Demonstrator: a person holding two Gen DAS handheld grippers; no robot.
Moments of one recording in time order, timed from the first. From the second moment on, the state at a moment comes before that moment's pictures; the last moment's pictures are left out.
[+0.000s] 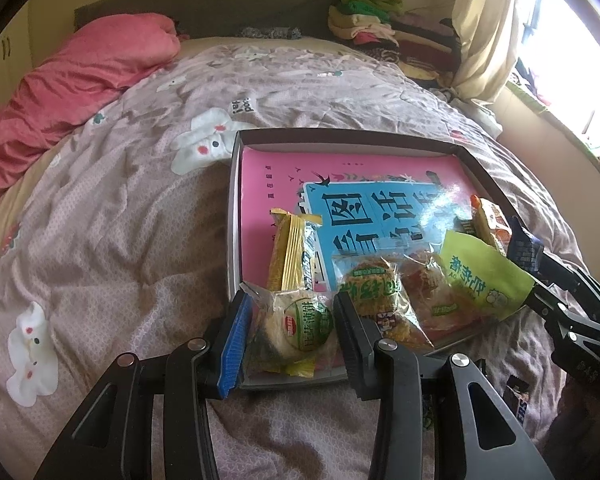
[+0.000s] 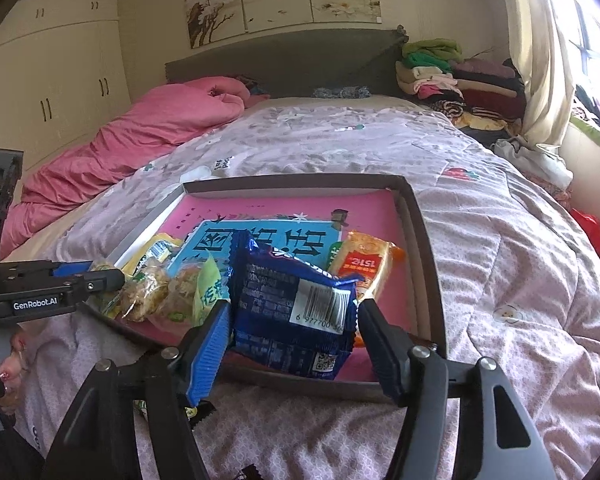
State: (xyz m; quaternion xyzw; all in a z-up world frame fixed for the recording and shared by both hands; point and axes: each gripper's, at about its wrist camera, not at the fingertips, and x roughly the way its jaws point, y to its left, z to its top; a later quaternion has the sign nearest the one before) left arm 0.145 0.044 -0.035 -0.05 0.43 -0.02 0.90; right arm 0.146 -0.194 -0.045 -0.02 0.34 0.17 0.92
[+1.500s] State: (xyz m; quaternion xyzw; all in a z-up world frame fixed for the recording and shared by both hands) left arm 0.118 0.027 0.002 -0.06 0.42 -0.07 0.90; right arm 0.129 -0.218 -0.015 0.03 0.31 0.17 0.93
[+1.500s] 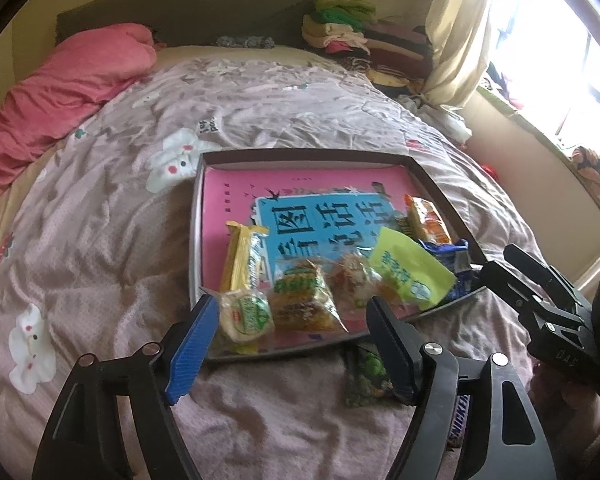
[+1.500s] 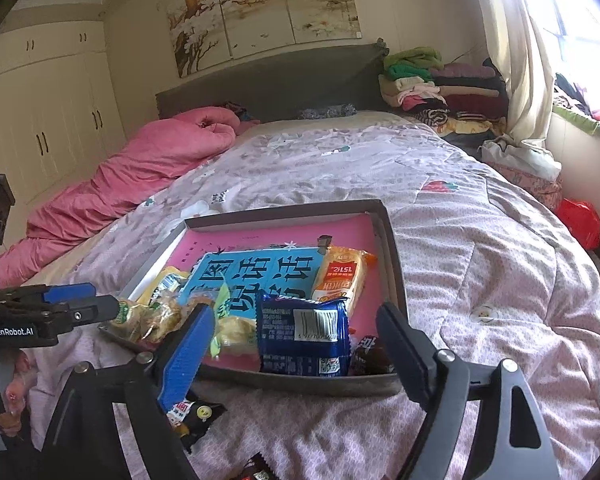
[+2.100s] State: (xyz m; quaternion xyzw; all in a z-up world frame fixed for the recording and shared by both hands) left arm 0.099 0.013 -0.002 -0.04 0.44 -0.10 0.89; right arm 0.105 -0.219 -0.015 0.05 0.36 0.17 0.92
